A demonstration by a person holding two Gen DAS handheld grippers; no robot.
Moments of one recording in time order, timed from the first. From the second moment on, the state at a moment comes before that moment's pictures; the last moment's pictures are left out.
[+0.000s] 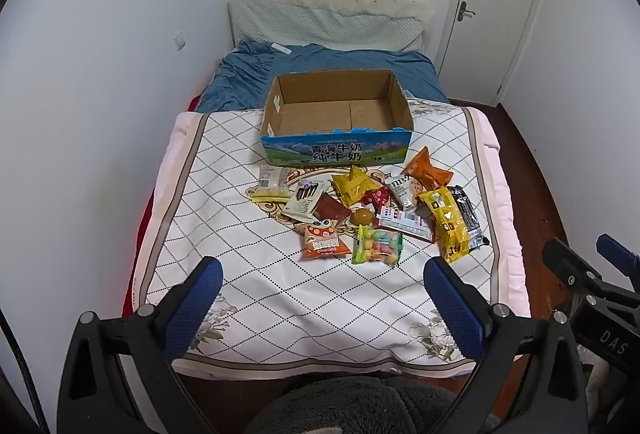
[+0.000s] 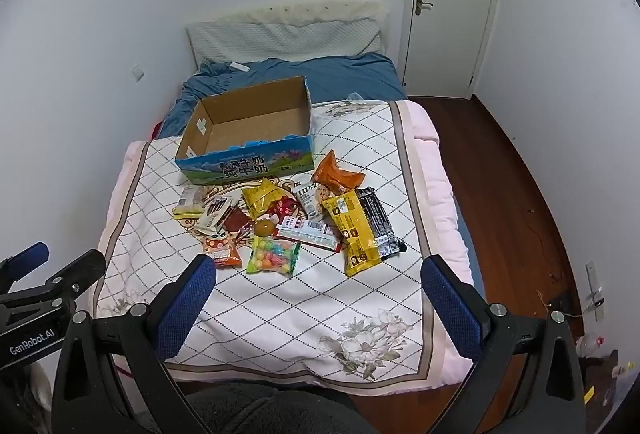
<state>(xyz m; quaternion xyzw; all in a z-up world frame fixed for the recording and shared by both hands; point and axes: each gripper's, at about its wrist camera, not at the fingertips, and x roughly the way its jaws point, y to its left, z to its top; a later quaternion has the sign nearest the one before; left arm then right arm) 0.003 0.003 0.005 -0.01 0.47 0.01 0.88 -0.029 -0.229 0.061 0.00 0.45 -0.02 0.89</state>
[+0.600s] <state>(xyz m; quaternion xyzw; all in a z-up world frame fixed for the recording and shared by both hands) -0.001 0.010 0.010 -0.01 0.47 0.00 0.88 -0.031 -0.225 0.059 0.00 0.45 -0.01 0.89</state>
